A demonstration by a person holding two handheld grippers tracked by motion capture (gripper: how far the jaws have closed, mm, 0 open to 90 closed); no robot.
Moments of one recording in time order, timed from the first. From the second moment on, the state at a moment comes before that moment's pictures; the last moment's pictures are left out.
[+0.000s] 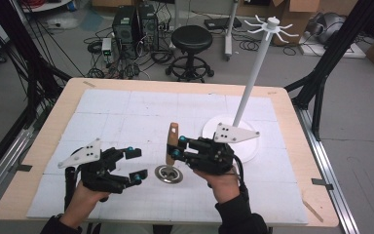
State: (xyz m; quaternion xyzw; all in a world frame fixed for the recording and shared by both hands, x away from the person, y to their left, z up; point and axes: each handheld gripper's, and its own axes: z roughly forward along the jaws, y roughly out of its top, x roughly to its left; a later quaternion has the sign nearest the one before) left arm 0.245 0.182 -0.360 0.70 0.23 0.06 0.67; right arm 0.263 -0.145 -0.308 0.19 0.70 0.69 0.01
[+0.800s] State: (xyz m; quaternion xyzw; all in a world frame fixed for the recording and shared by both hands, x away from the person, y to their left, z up) left arm 0.263 0.223 -0.377 0.69 0.29 0.16 0.65; right arm 0.320 -0.258 -0.204 0.21 0.70 0.68 0.12
